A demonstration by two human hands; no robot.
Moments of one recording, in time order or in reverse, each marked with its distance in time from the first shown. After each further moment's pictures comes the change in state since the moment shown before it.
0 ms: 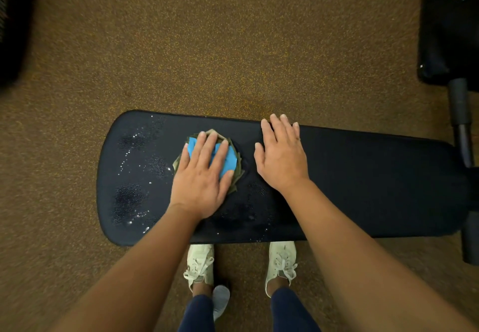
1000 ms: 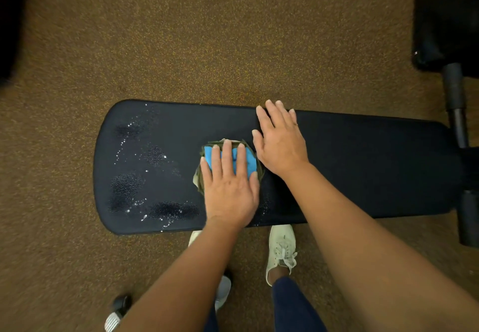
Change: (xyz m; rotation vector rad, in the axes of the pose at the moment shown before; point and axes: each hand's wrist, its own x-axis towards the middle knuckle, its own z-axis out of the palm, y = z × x) left_hand -0.022 0.084 0.007 -0.049 -0.025 -0.204; right_hand -0.005 0.008 0.001 0.039 0.000 -0.036
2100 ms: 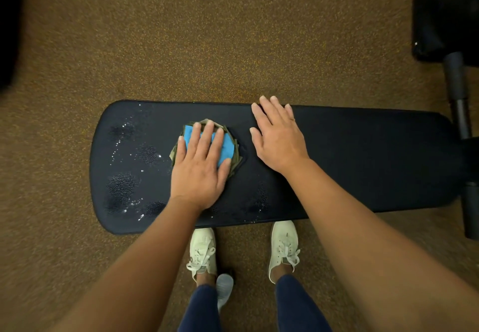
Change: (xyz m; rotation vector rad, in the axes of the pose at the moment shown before) left_hand 0.026 -0.060 -0.008 0.060 -0.003 0.167; right_hand -0.003 0.014 0.003 0.008 0.030 -0.072
